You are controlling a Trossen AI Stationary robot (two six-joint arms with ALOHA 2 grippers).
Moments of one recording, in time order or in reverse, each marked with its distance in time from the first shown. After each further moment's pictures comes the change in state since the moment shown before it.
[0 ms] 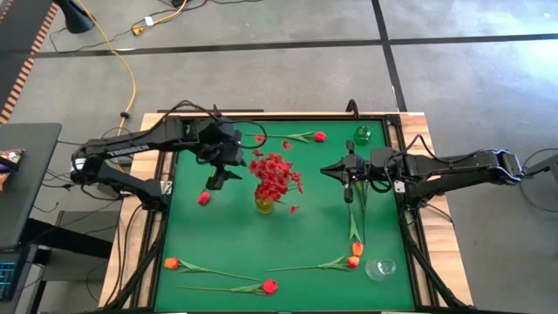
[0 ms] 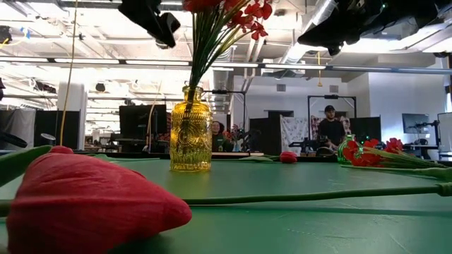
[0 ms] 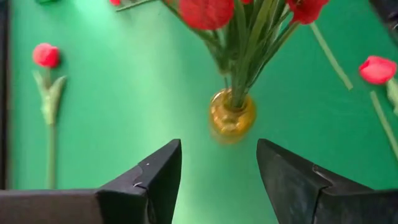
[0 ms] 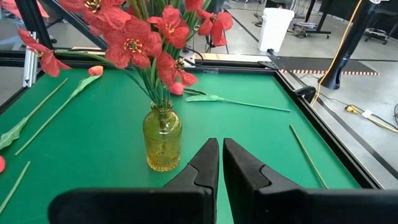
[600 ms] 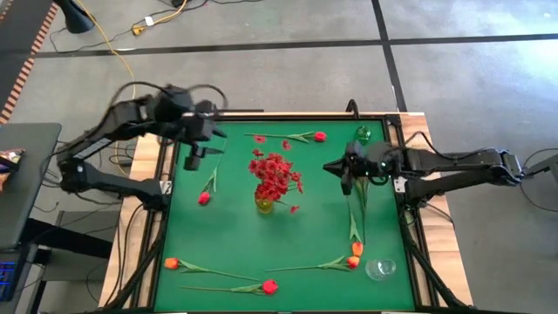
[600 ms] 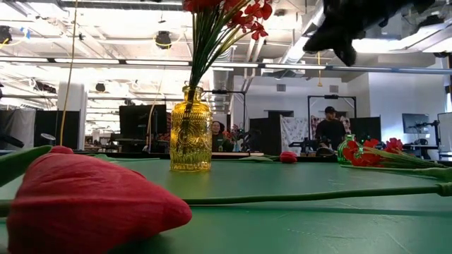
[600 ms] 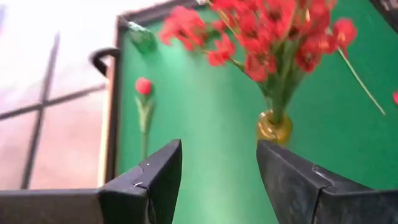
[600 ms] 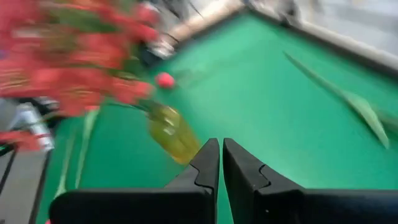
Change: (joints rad) left arm 0.140 -0.159 0.227 -0.136 -0.022 0.056; right arm -0.044 0.032 0.154 -0.319 0.034 0.564
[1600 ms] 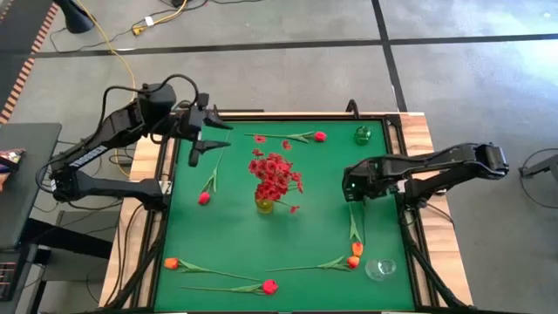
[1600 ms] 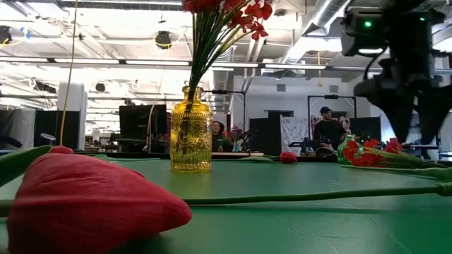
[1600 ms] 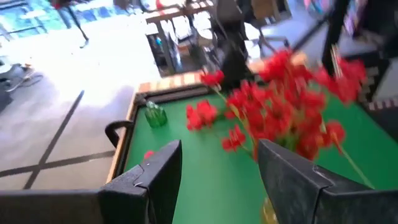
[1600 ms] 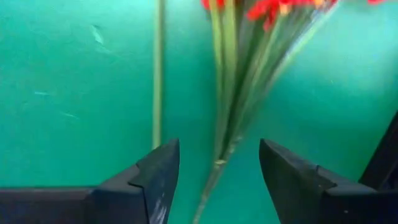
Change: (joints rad) left arm 0.057 -0.107 -0.204 0.443 0.180 -0.187; right arm 0.062 0.261 -0.044 -0.769 -0.141 0.869
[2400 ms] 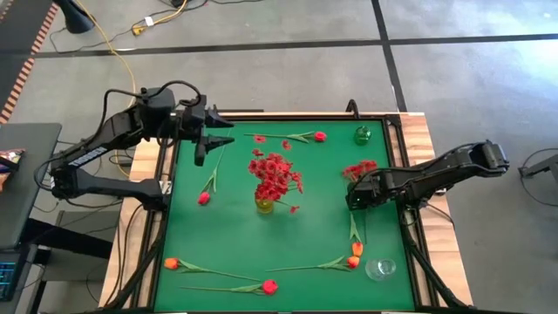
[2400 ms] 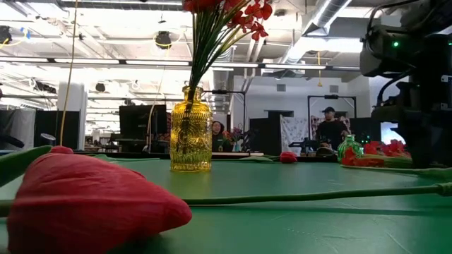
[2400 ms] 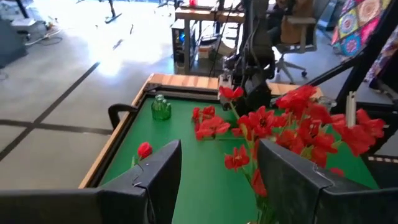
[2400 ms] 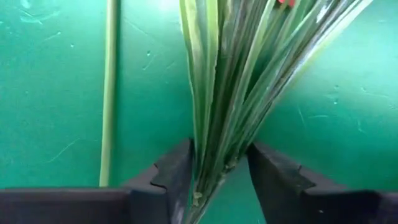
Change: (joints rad) left arm -0.081 0.001 0.000 0.028 -0.176 -0.273; right arm 0.089 -0.002 -0.211 0.244 0.060 0.031
